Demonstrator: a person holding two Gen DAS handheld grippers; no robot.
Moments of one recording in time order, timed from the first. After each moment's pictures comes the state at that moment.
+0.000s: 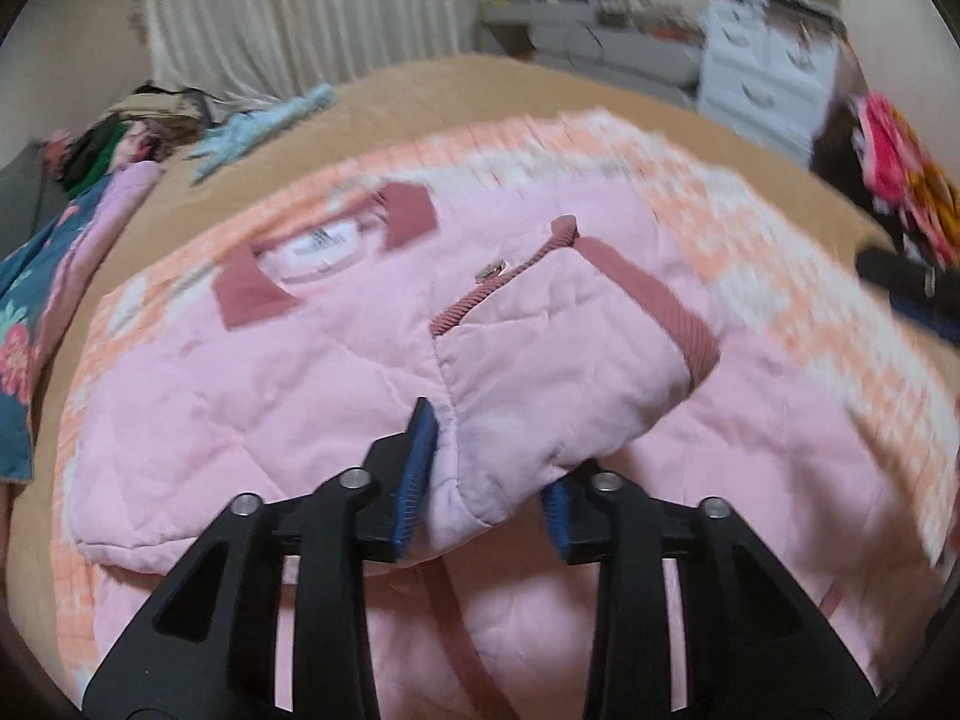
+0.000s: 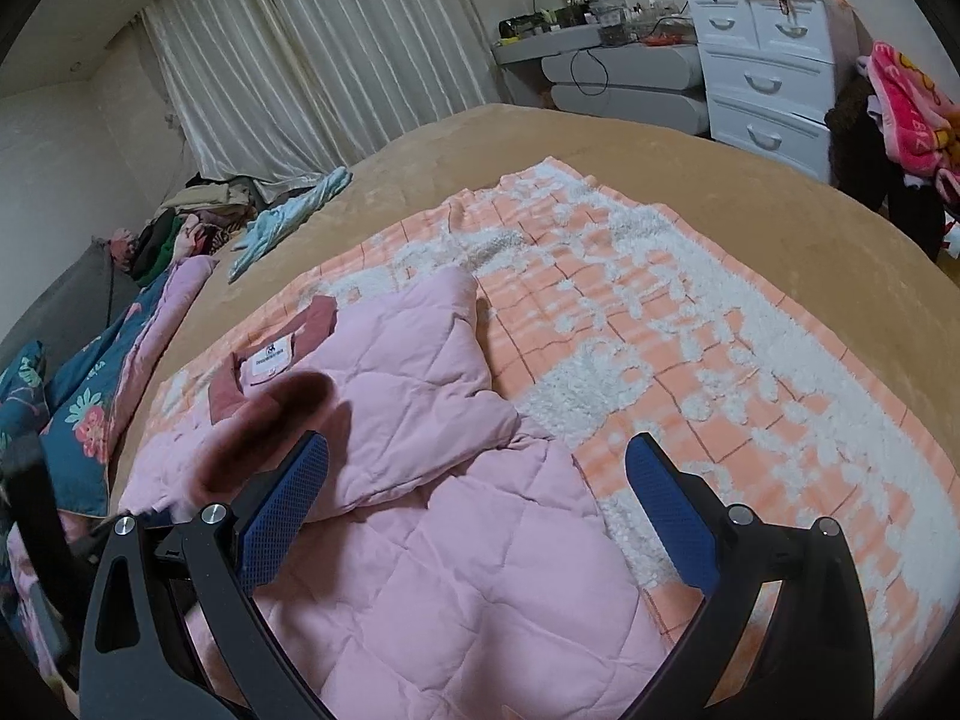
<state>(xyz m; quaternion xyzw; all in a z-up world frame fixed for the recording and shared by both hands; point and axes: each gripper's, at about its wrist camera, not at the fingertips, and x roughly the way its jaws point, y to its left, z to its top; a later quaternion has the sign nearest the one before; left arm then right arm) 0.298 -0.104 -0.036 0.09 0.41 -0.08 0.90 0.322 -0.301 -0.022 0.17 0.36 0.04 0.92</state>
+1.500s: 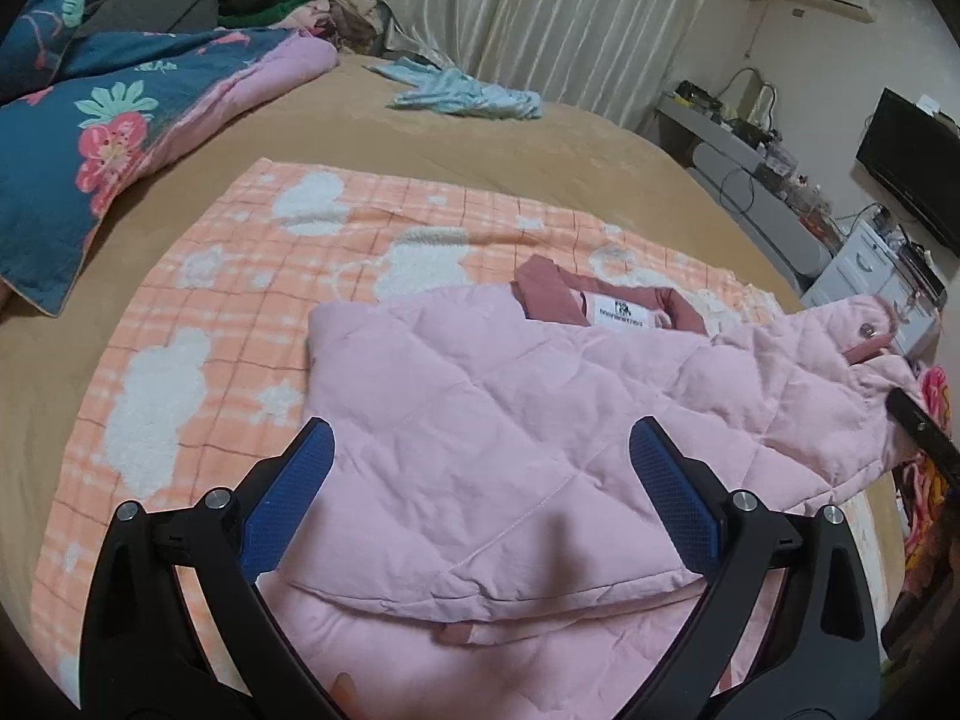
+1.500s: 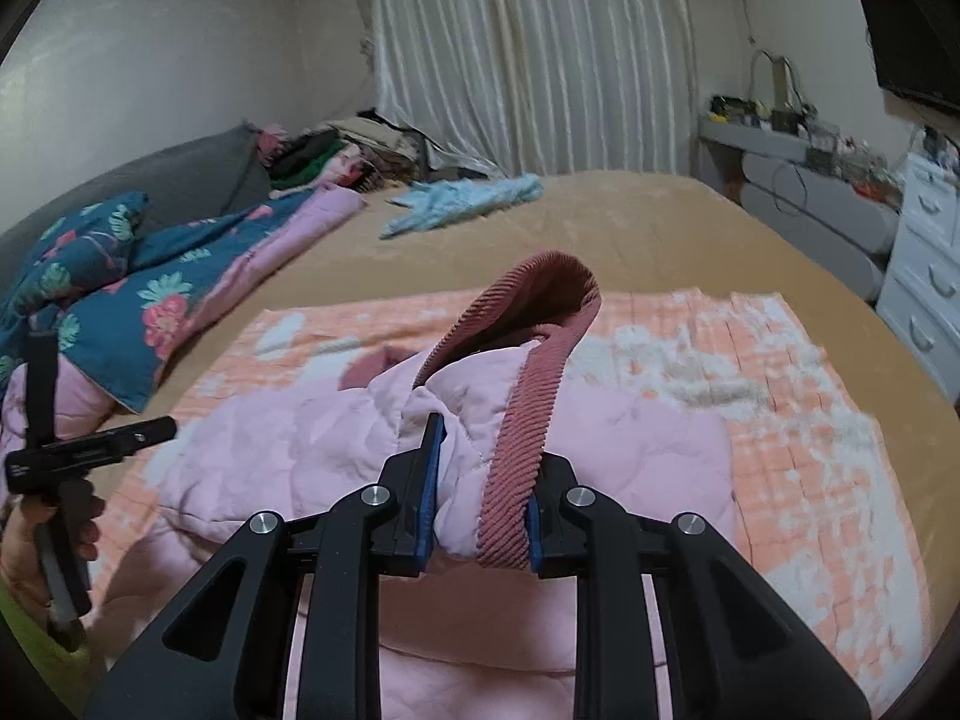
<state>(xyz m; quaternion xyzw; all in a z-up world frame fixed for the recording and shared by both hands) 0.318 0.165 -0.008 -0.16 0.37 0.02 0.91 0.406 -0.146 0.027 0.00 0.30 0.22 0.93</state>
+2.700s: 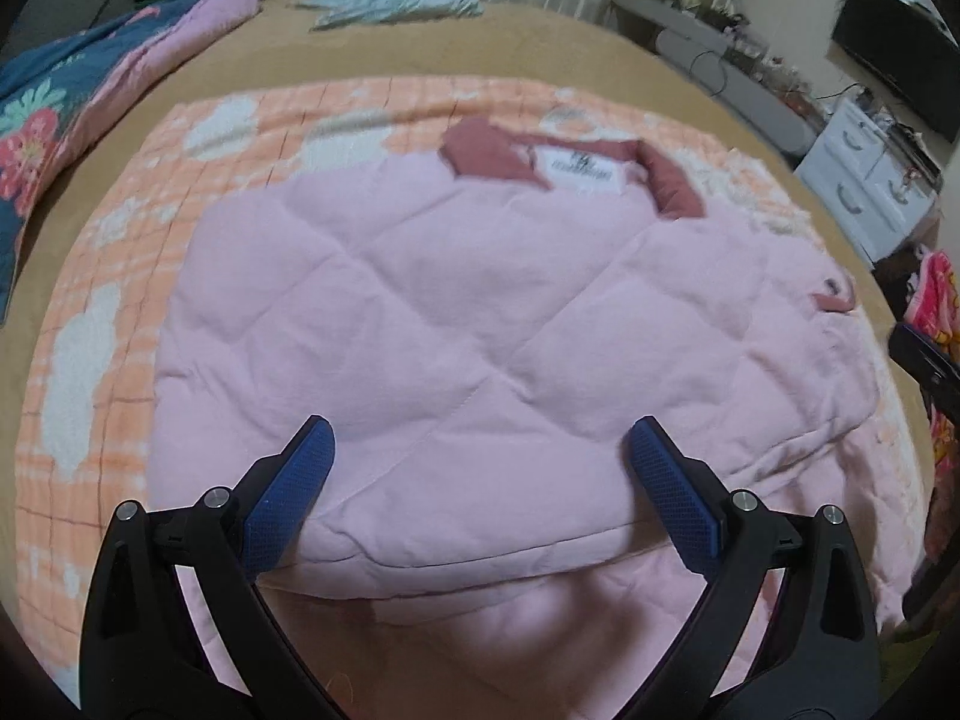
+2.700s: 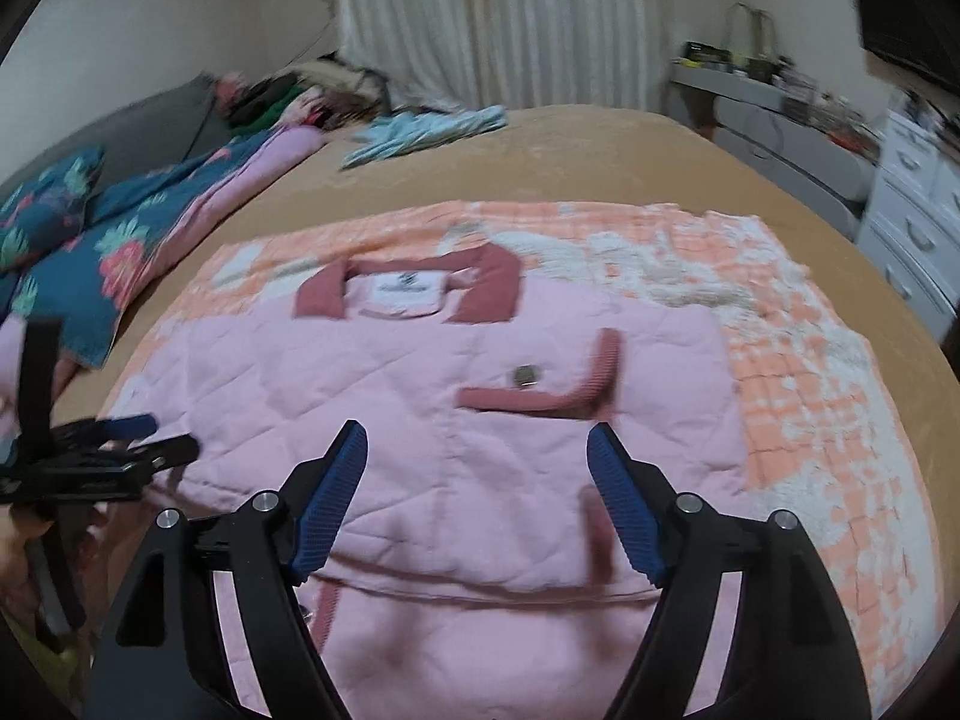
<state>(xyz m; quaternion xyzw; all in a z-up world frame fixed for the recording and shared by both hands) 0.337 0.112 -0.069 -0.09 0.47 -0.02 0.88 0.395 -0.121 -0.027 -0.03 0.37 0.19 0.91</state>
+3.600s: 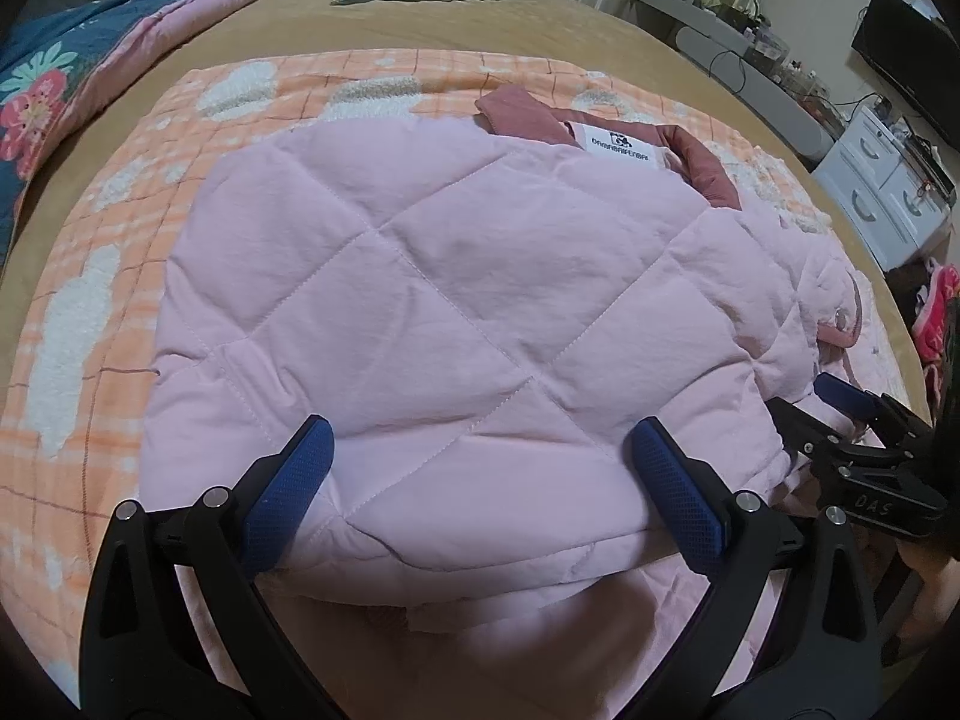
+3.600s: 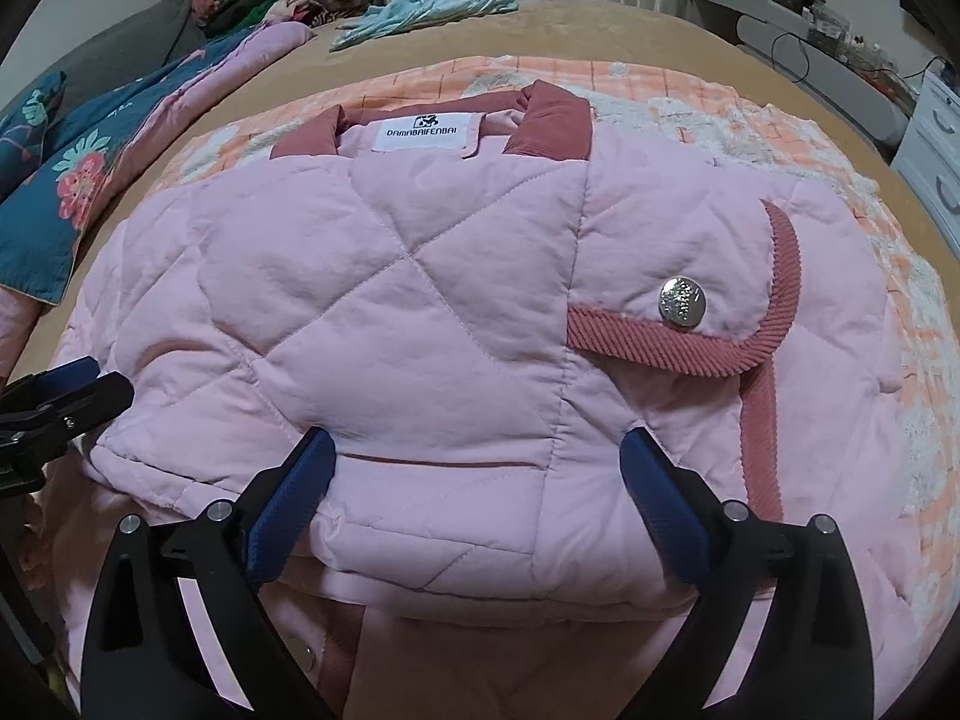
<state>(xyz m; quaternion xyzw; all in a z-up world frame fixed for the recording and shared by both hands) 0.336 0.123 -0.085 -0.11 0.48 -0.01 0.87 0.430 -0.064 -0.112 -0.05 0.48 0.16 0.86</state>
